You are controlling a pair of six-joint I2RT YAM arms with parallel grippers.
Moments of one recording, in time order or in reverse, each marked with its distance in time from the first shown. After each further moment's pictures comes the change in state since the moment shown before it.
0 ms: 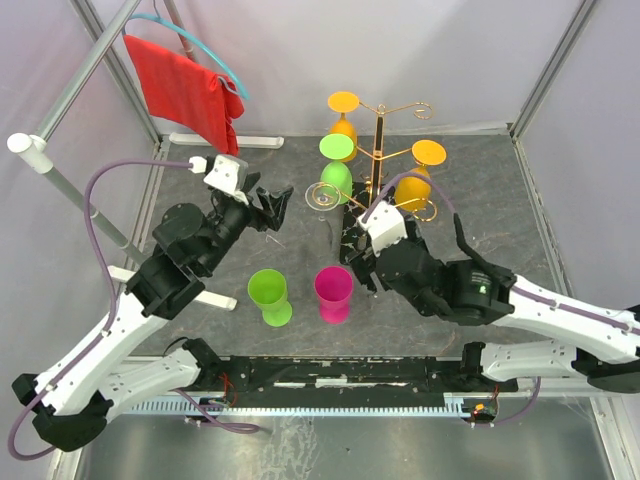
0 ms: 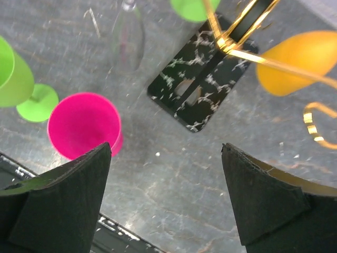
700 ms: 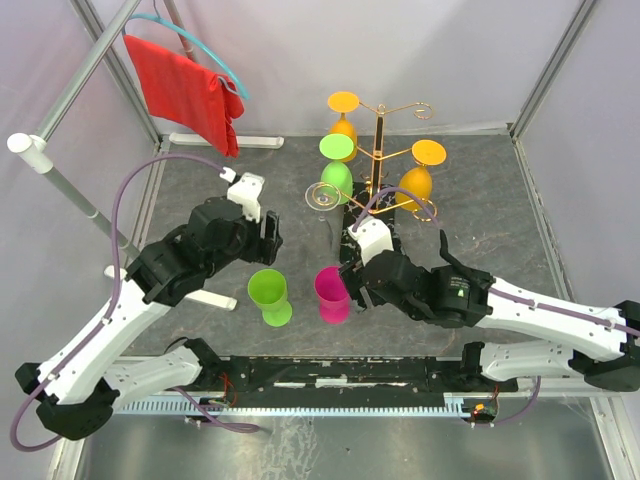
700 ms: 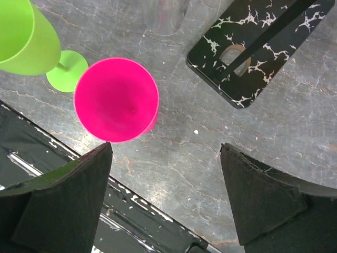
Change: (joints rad) left arm 0.000 0.113 0.189 -0.726 -0.022 -0.226; right arm 0.000 0.026 -0.142 0.041 -0.190 0.172
